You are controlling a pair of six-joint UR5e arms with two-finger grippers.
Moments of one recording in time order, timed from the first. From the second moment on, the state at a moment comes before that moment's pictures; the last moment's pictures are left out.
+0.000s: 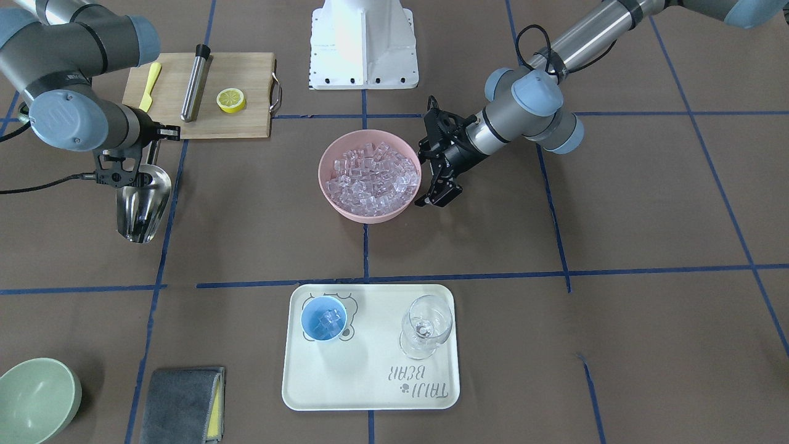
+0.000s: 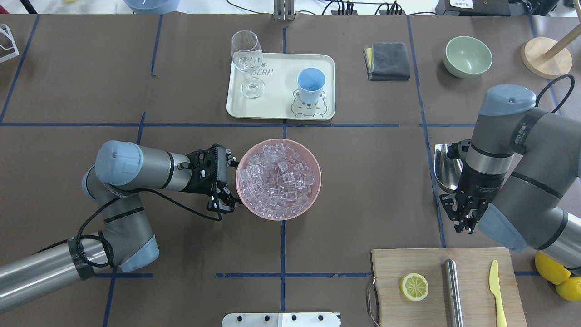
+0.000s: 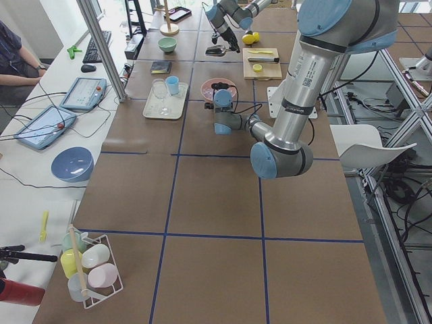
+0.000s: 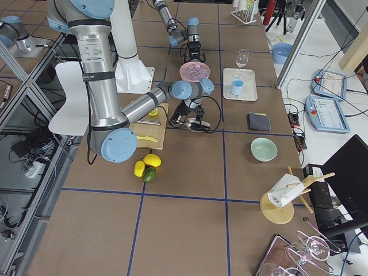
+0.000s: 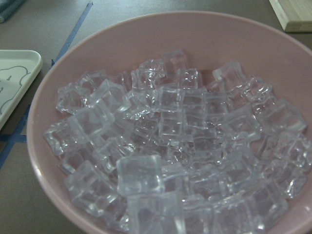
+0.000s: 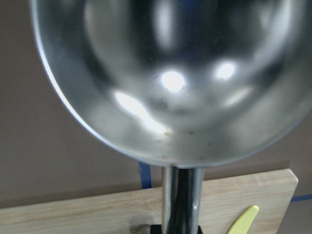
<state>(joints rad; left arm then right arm) -0.52 -2.03 -1.42 -2.74 -1.96 0.03 0.75 -1.39 1.87 -2.03 2.45 0.69</state>
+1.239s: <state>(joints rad) -0.52 -2.03 -1.42 -2.74 -1.96 0.03 0.74 -1.39 1.84 -1.98 2.45 0.68</state>
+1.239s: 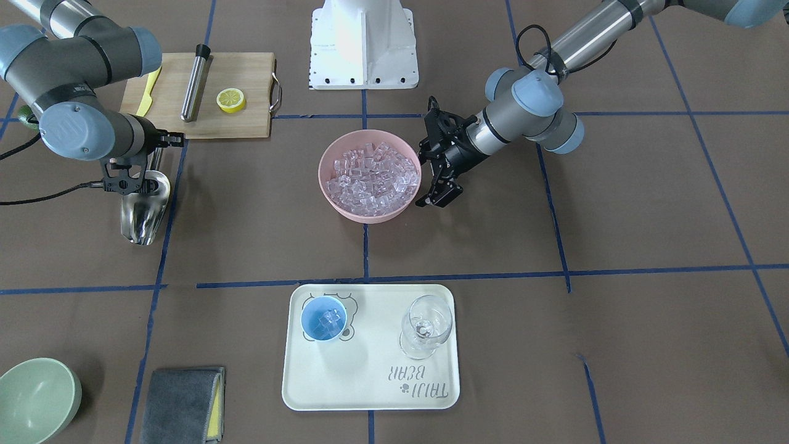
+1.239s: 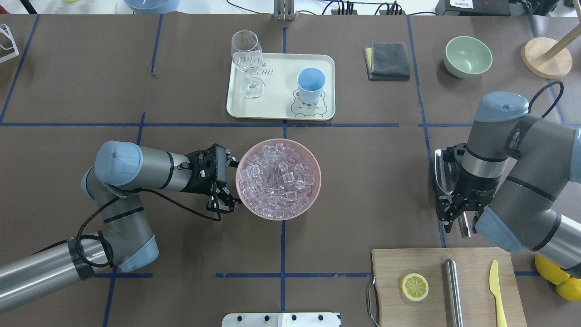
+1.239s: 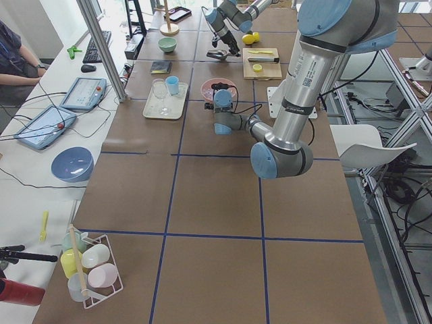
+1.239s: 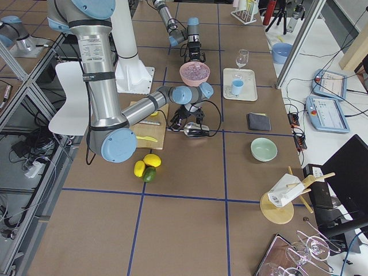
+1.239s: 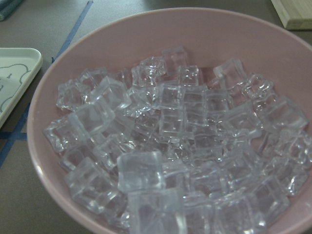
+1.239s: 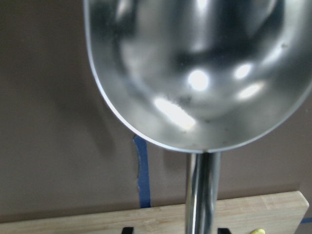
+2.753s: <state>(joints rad) -0.73 -1.93 -1.42 -2.72 -2.09 0.04 1.33 -1.37 1.75 -1.88 2.17 0.04</state>
